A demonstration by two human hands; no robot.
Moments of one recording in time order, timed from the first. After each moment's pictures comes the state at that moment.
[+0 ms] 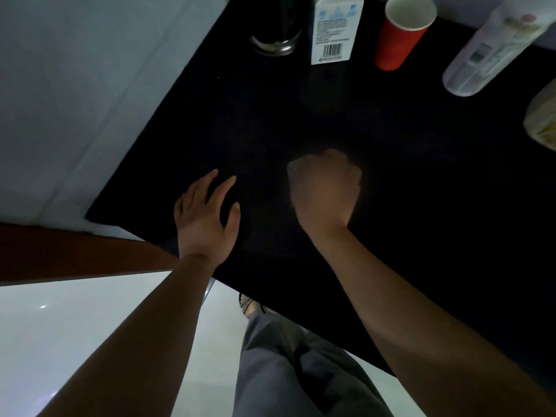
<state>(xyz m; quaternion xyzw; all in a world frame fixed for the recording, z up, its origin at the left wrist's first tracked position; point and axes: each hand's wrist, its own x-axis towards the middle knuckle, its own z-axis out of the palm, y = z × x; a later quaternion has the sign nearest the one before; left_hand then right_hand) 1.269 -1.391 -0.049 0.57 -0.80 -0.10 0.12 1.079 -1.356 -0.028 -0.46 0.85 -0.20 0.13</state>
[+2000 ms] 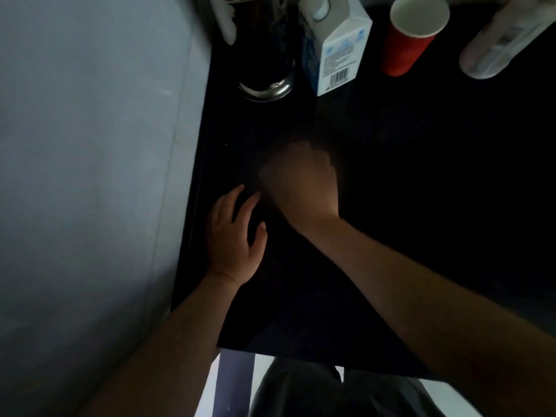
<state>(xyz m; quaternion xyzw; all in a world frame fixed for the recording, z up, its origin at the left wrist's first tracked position) 1.279 -1.537 -0.047 0.38 -0.90 -0.18 0.10 1.120 -1.492 -0.033 -0.48 0.85 -0.21 0.08</state>
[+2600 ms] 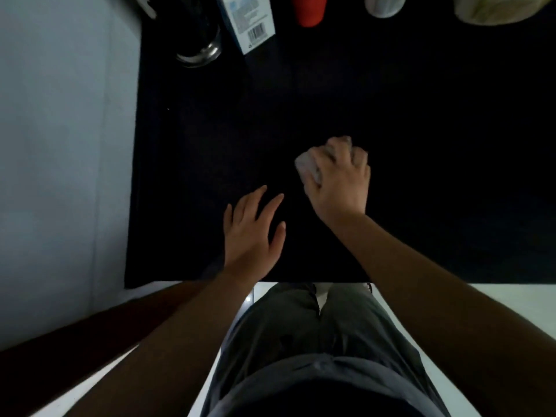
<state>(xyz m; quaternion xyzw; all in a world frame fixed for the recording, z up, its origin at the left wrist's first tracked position) 1.260 -1.389 -0.028 0.31 -0.94 -0.15 -0.01 1.097 -1.318 -0.024 -0.36 0.91 -0.19 0.07</state>
